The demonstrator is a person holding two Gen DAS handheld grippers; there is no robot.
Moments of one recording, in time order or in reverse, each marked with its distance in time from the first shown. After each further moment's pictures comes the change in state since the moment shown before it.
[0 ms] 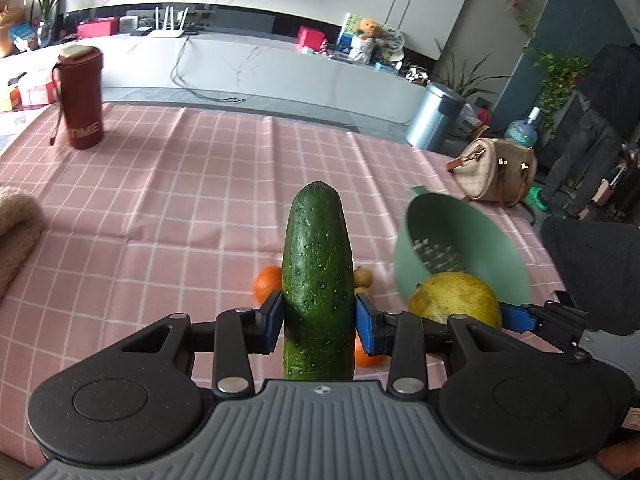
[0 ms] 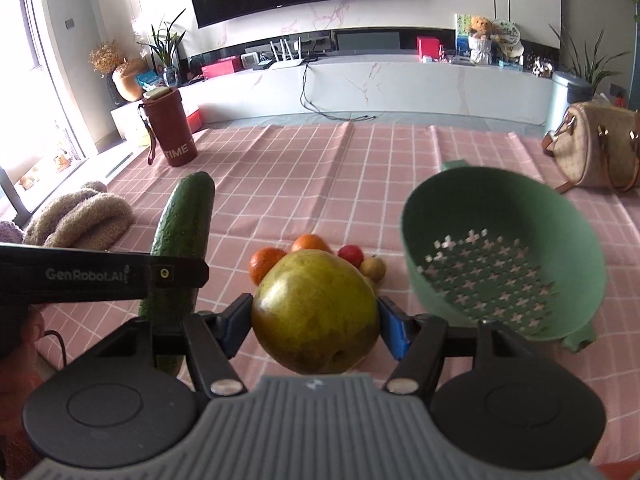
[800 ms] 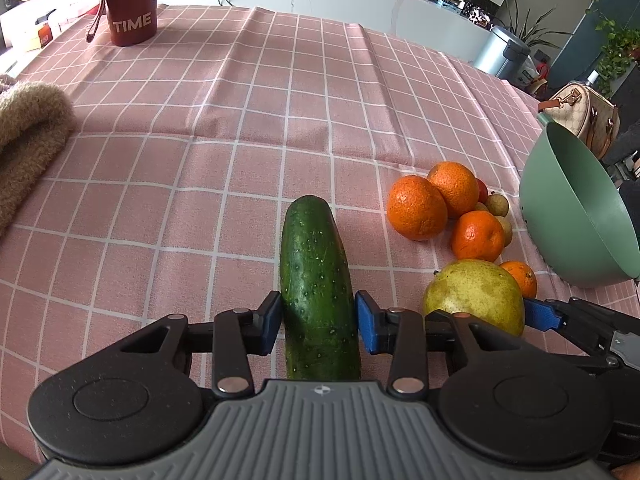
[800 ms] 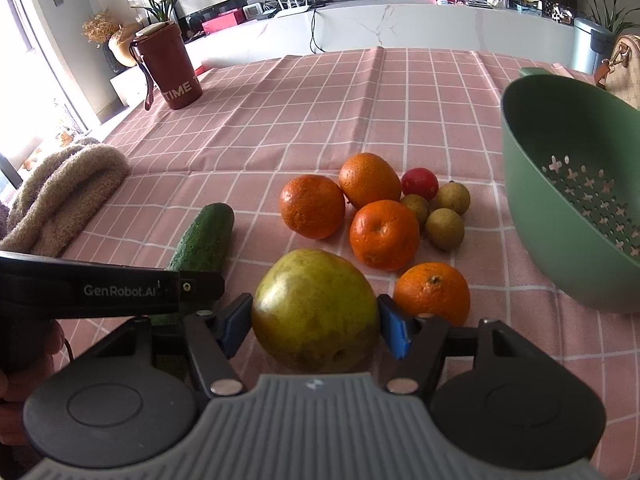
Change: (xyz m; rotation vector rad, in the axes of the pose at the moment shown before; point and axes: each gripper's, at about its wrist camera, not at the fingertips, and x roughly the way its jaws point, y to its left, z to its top) left arm 0.064 0.095 -0.041 -0.076 0.215 0.134; right arm 0.094 0.040 -0.029 0.058 0.162 0.060
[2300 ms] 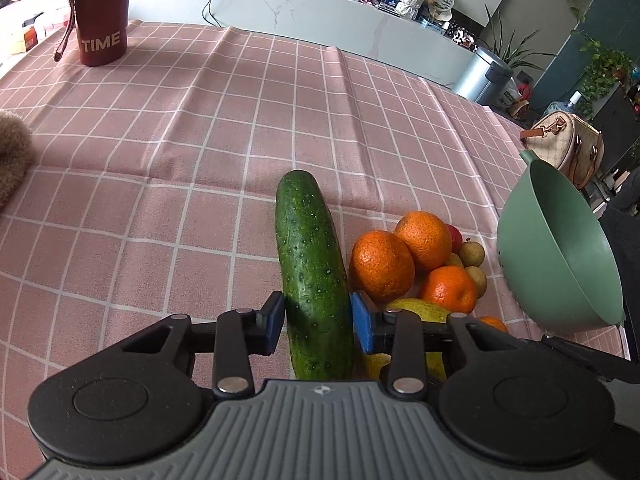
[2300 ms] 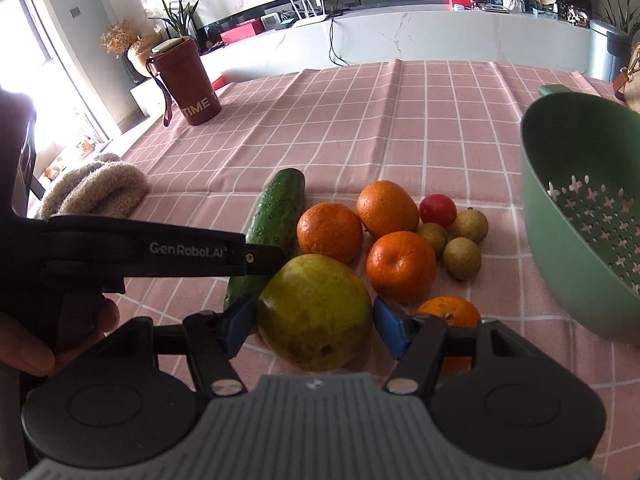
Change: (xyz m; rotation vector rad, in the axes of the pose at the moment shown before) left arm 0.014 -0.013 0.027 -0.009 -0.059 -0.069; right arm -0.001 -0.005 0.014 0.001 -0.023 0.076
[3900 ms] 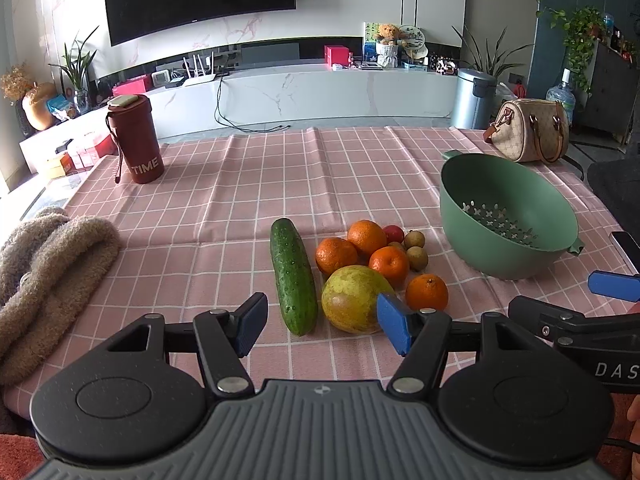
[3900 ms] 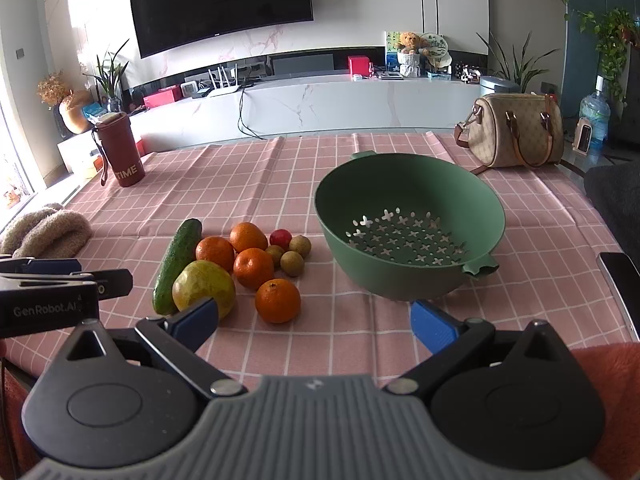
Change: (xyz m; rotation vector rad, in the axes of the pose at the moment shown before) left arm -0.108 -0.092 -0.067 0.251 -0.235 0.213; right arm -0.146 -0.027 -0.054 0.042 -0.224 -0.288
